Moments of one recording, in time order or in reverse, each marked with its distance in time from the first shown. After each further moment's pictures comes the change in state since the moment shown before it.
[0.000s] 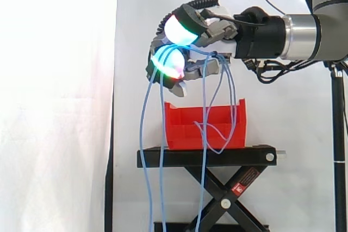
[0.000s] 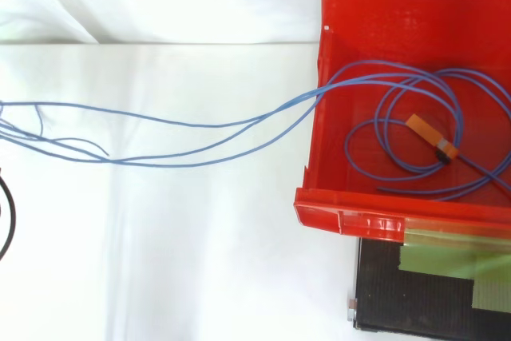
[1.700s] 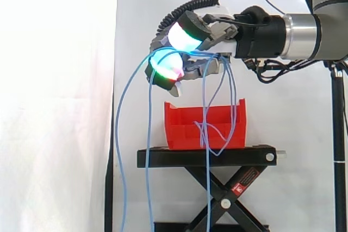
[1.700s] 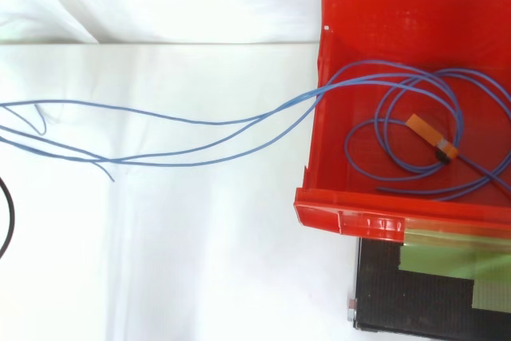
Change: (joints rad) arm 0.000 0.001 0.000 0.000 -0.003 0.000
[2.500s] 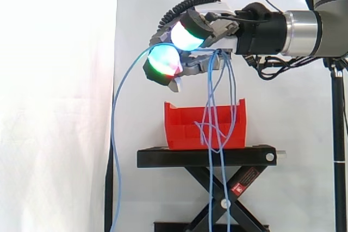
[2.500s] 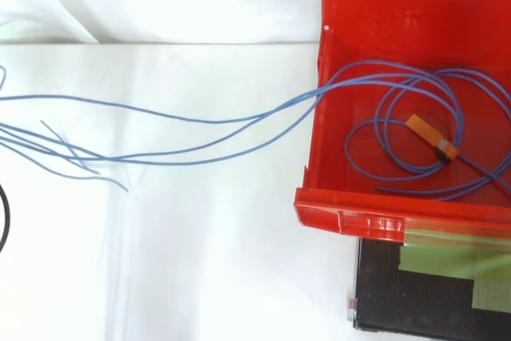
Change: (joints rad) arm 0.000 0.008 0.000 0.000 0.003 0.000
